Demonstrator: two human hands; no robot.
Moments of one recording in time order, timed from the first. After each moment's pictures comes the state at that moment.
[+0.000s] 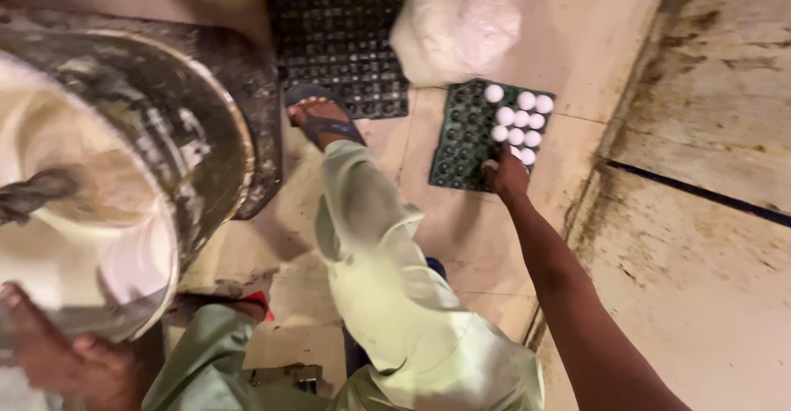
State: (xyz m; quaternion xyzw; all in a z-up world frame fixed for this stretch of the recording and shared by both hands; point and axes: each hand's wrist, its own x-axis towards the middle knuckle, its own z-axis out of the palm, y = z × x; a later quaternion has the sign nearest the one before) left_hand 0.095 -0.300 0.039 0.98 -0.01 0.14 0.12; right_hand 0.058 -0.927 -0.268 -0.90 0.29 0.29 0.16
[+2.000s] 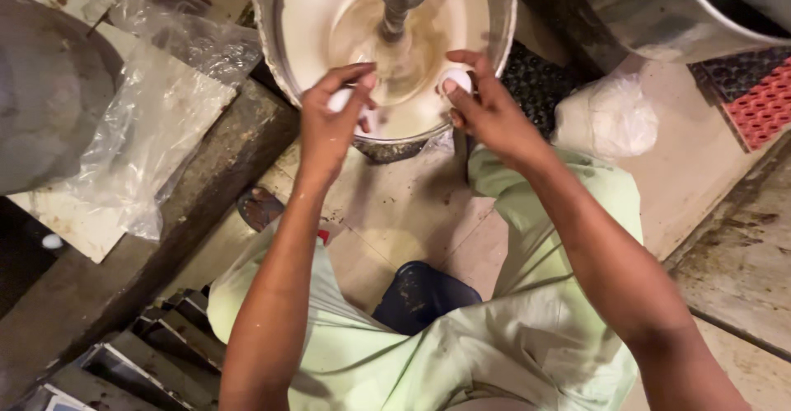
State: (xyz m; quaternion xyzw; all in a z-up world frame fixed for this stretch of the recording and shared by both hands) left_hand 0.088 -0.258 0.046 0.61 0.17 0.12 0.77; right_hand 0.189 -0.476 0.092 -0.75 -0.17 0.32 0.55
